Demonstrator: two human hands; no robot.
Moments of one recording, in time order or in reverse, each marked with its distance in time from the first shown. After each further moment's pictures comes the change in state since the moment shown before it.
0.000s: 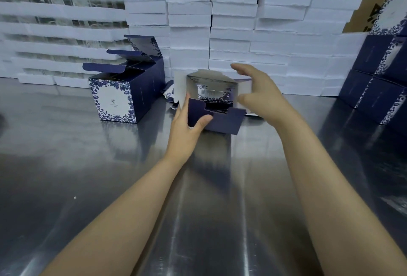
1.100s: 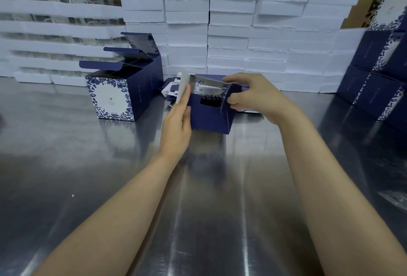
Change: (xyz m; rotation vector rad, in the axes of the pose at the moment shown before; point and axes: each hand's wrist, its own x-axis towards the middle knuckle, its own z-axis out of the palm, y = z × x) left_hand -0.003 -0.004 -0.008 0.203 0.073 0.233; right_hand -0.001 -0.004 -0.001 0.193 -0.155 0.225
